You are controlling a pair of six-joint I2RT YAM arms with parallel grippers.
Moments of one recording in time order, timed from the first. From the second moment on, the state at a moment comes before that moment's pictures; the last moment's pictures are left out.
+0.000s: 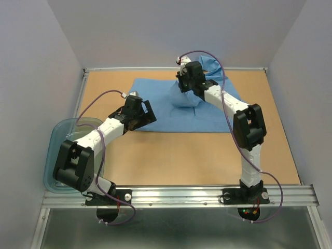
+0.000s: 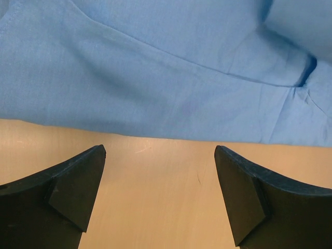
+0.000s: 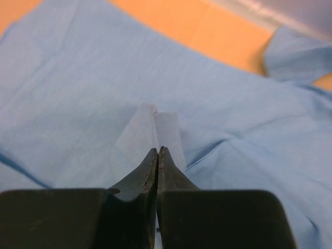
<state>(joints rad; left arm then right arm) -0.43 1.44 0.92 -0.30 -0.05 -0.72 0.48 2.10 1.78 -0.23 -0.05 -0.01</state>
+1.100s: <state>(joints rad) -0.32 1.30 0.89 -0.32 -0.02 -0.78 0.88 1.67 1.17 0.11 0.31 0.14</state>
